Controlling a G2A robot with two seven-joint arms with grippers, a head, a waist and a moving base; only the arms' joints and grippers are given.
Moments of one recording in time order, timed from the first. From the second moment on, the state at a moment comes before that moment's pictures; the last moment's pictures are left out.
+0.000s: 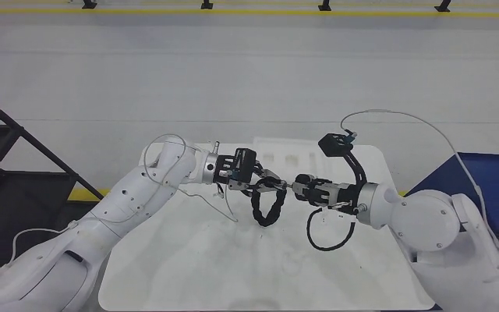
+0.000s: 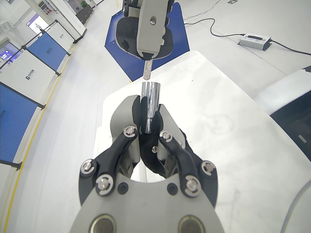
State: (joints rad) left arm 0.52 -1.06 -0.55 -1.25 1.56 -0.97 0.67; right arm -1.07 -0.95 1.24 -2.18 -0.26 0.43 1.11
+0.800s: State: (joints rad) left arm 0.54 -1.07 -0.59 -1.24 1.60 -0.98 0.68; right arm -1.05 -0.95 1.21 -2.16 -0.25 0.44 1.12
